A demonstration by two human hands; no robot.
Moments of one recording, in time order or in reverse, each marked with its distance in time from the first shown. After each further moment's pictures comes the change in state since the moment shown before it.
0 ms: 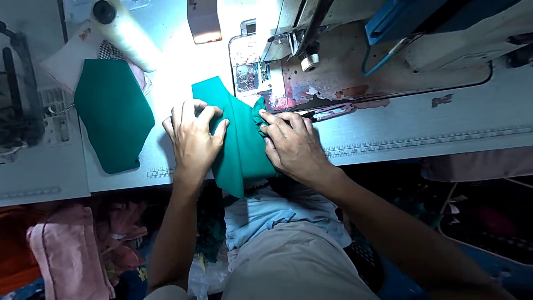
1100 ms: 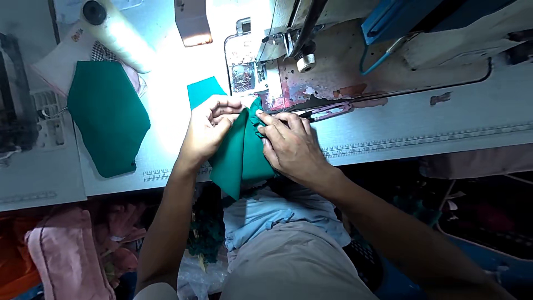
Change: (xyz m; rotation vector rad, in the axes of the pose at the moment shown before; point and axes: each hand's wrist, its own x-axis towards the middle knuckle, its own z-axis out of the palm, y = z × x) left_hand 0.022 0.010 0.006 -1.237 -0.314 -0.008; right_hand -0.001 0.001 -0.001 0.042 0.015 0.001
